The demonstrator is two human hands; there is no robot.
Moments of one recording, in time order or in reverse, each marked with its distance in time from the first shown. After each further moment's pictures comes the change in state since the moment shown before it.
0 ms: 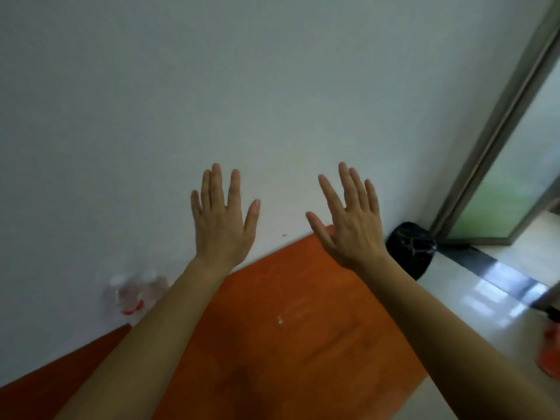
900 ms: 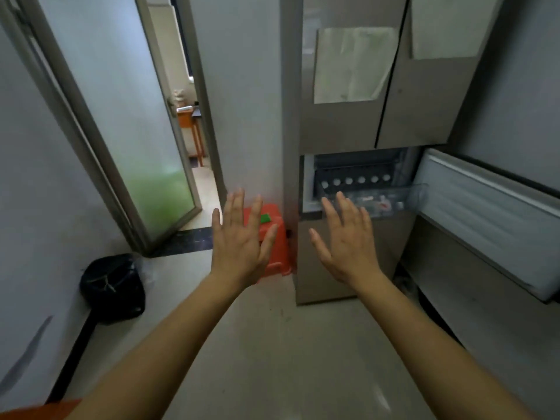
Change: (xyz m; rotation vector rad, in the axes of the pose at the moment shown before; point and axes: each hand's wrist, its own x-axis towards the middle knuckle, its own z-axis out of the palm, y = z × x) left_hand -0.278 0.866 0.103 -0.637 -0.294 1.078; right_hand -0.543 0.598 -0.346 -0.508 0.012 1.049
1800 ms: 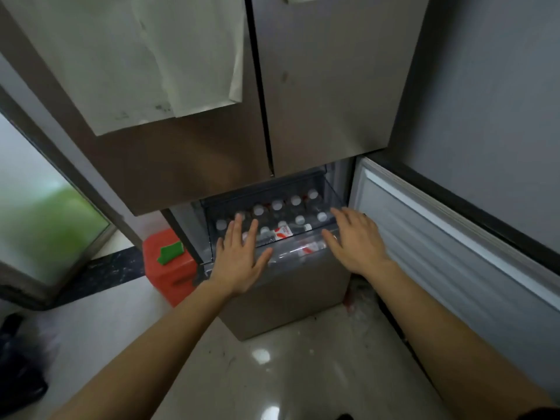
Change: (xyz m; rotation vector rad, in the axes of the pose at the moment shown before) left_hand 0.359 0.206 0.380 -0.077 -0.617 0.048; right_hand 0.250 0.478 0.141 -0.033 -0.316 0.274
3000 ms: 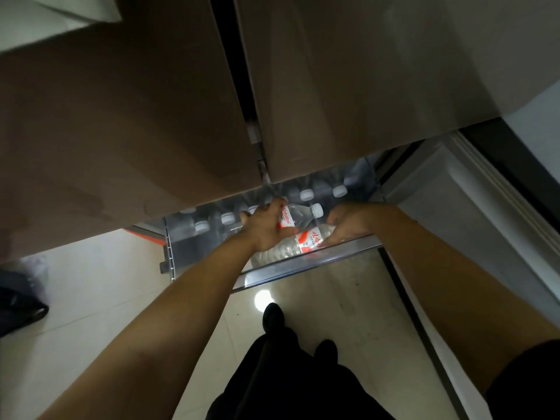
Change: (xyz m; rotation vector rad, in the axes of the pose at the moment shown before) left_hand 0.224 -0.019 0.137 -0.288 -0.524 -0.107; right_hand 0.204 0.051 0.127 0.006 -1.201 0.060
